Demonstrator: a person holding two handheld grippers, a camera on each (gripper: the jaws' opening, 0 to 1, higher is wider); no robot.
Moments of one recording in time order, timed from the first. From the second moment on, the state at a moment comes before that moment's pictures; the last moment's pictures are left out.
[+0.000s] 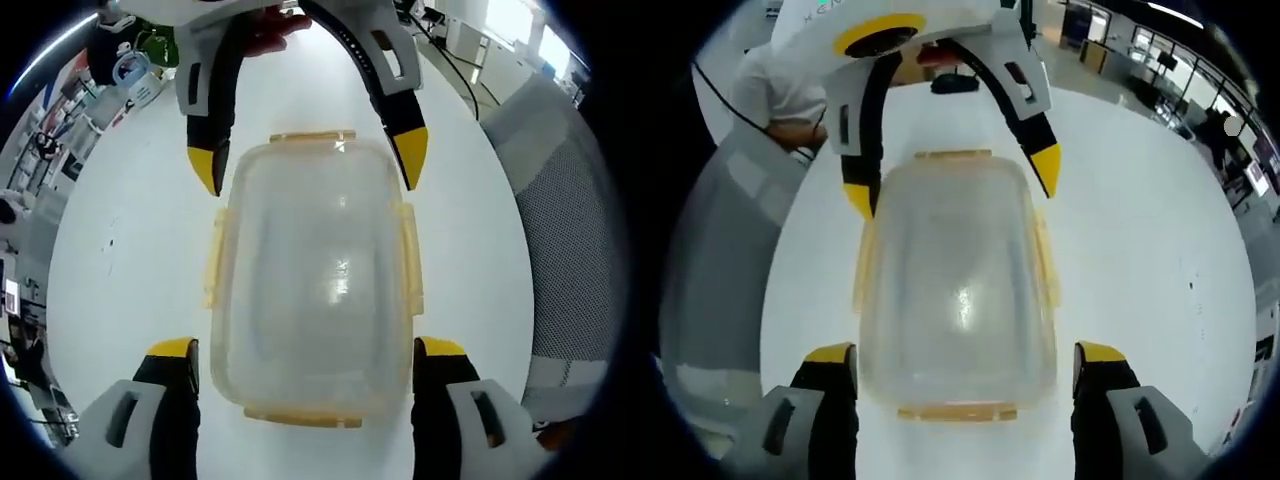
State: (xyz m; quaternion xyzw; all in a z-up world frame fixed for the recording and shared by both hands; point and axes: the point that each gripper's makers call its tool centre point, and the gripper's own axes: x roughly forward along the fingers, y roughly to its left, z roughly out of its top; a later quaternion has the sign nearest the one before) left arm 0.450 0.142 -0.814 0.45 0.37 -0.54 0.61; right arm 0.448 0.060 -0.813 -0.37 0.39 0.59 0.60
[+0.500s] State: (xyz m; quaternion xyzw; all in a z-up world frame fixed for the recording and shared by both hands) left arm 0.451 0.152 -0.806 0.42 0.37 -0.52 0.65; right arm 0.450 0.049 -0.805 -0.34 0.37 0.57 0.65
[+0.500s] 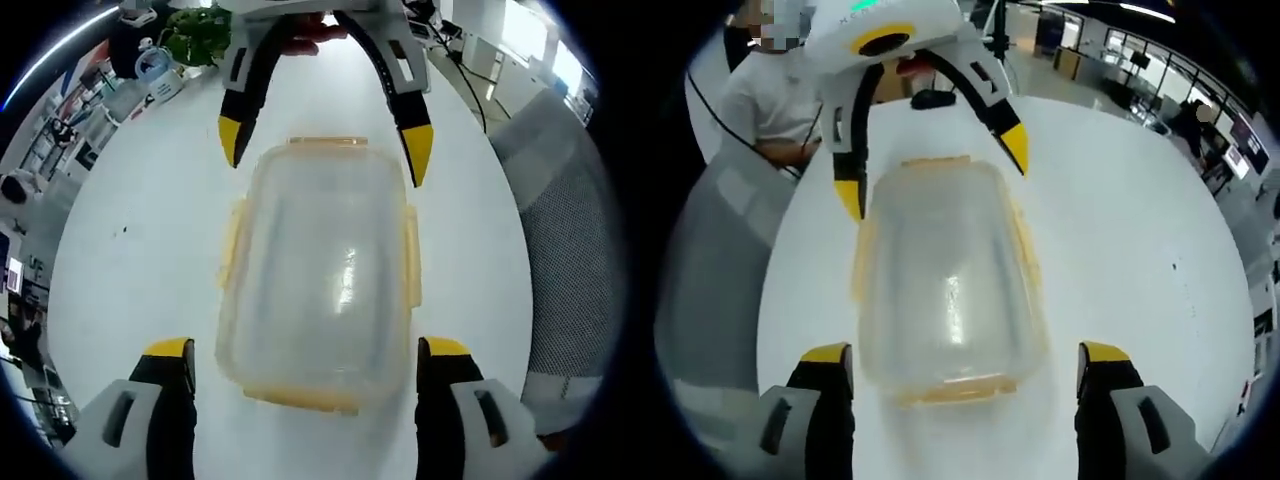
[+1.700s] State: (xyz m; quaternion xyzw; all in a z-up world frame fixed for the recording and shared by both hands) left arm 0.449 0.178 -0.794 0.34 0.37 -0.48 0.72; right arm 0.445 0.025 -0.792 -0.25 0.36 0.52 0.73
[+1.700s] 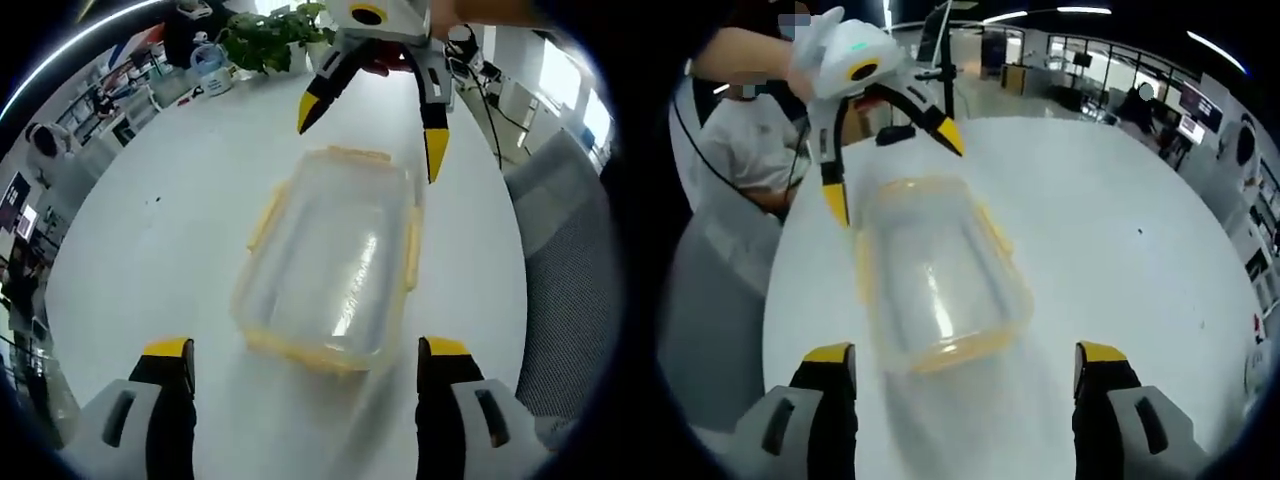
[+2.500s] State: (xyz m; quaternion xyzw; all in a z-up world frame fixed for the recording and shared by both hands) left arm 0.438 0.195 -0.792 0.28 0.37 -0.43 0.77; right arm 0.437 -0.004 -0.777 -0.18 0.34 0.47 0.79
